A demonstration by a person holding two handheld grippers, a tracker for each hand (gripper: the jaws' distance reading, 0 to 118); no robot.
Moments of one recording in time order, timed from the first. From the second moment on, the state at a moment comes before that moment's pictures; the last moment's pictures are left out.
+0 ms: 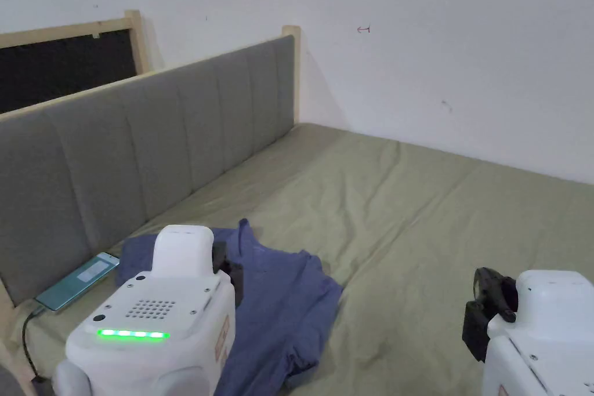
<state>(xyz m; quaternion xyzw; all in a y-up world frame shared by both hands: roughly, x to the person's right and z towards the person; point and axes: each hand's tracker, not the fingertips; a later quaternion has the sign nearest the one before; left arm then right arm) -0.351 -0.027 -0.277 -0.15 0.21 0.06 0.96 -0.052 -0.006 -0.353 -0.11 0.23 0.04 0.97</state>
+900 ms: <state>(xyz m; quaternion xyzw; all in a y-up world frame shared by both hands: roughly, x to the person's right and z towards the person) -0.451 -0.224 -0.452 -0.44 0.20 0.17 0.86 -0.046 -0.069 -0.427 -0.24 0.21 0.03 0.95</state>
